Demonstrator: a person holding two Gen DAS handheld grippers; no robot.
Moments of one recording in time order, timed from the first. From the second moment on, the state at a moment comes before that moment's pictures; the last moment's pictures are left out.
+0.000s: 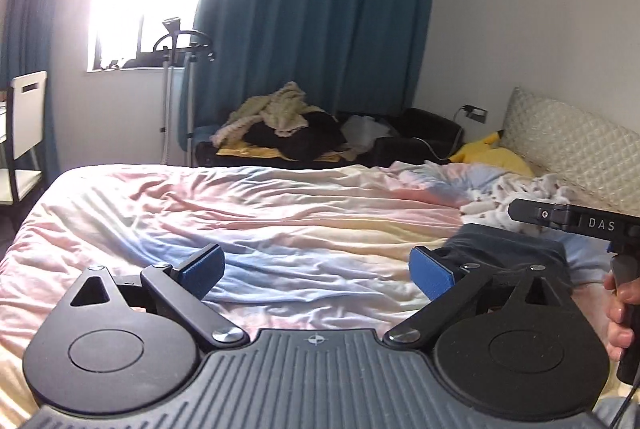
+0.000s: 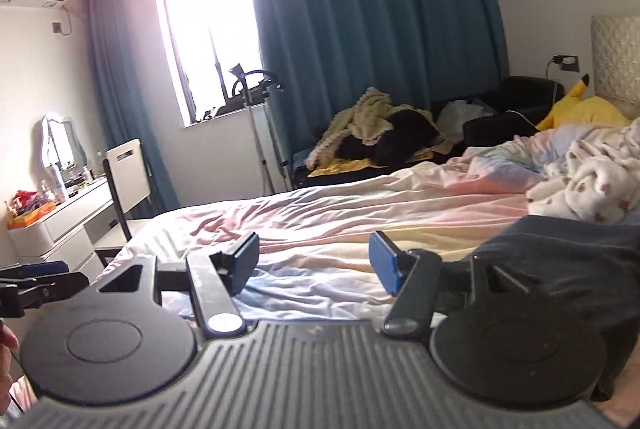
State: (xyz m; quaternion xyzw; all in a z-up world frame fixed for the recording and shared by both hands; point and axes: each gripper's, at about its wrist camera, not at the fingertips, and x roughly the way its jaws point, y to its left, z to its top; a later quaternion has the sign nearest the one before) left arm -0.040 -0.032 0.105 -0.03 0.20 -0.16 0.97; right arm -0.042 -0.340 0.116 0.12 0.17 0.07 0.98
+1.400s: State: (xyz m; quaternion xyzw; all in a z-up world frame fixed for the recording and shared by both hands) left arm -0.021 0.003 0.038 -0.03 0.21 0.00 0.98; right arm -0.015 -0.264 0.005 0.08 0.19 0.08 0.98
